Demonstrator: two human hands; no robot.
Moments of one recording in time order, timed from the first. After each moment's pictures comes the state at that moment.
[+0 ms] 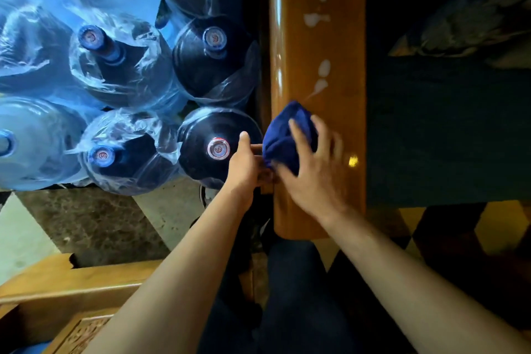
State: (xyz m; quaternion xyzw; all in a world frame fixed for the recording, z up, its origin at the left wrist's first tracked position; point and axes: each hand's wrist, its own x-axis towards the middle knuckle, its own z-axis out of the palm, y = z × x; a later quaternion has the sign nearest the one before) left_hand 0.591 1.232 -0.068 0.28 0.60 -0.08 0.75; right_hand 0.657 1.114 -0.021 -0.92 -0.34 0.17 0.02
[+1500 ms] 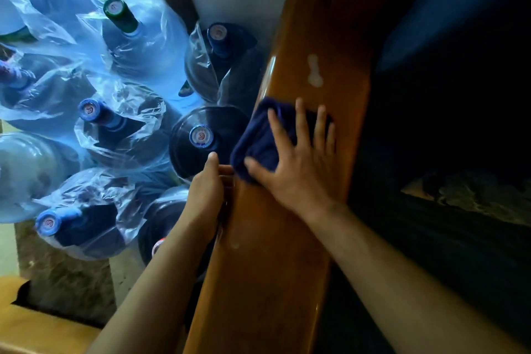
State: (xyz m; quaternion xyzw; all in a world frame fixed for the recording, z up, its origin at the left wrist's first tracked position) left_hand 0.755 1.324 -0.078 0.35 0.68 0.09 0.64; right_hand 0.908 1.262 -0.077 -0.84 -0.53 0.14 0.03
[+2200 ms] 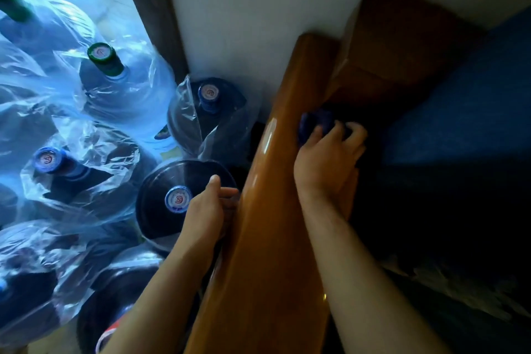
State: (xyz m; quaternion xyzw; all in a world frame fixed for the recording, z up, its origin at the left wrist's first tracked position) left_hand 0.813 1.392 -0.082 0.31 0.64 0.11 0.69; right_hand 0.986 1.379 -0.073 -0.96 -0.25 -0.02 0.15
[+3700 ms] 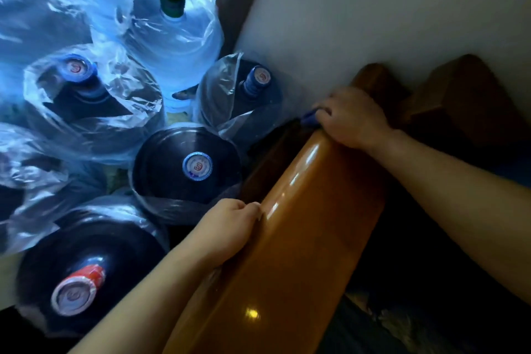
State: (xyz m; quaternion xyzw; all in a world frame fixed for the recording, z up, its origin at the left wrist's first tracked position) left_hand 0.770 1.372 -0.087 0.39 0.55 -0.02 0.74; right_hand 1.032 1.499 -0.045 -0.65 -0.74 0.02 -0.20
